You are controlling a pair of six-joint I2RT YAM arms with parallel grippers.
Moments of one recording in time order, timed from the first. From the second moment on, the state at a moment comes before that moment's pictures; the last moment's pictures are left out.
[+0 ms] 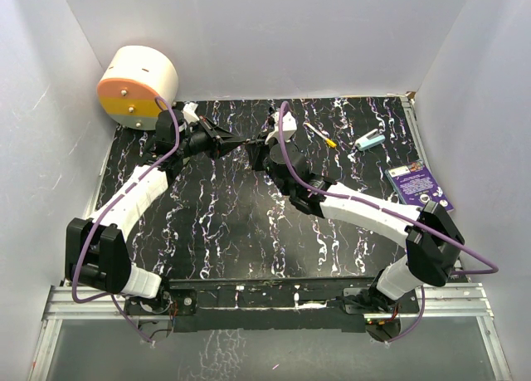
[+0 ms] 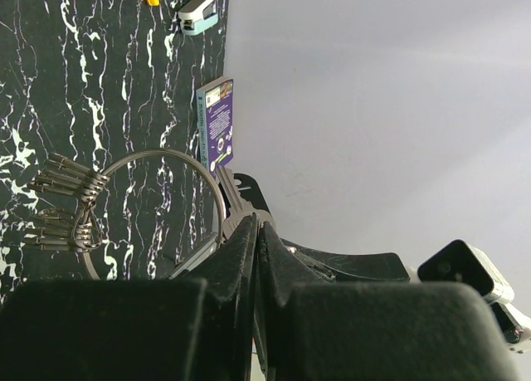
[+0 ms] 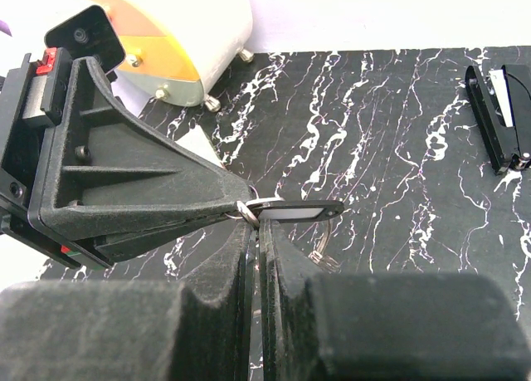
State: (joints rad) left arm -0.28 1.42 1.07 0.03 0.65 -1.29; right arm 0.90 1.51 1.12 0.28 0.44 0.43
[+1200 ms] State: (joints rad) left arm -0.28 1.42 1.07 0.02 0.64 -1.28; right arm 0.90 1.53 1.14 0.26 0.42 0.44
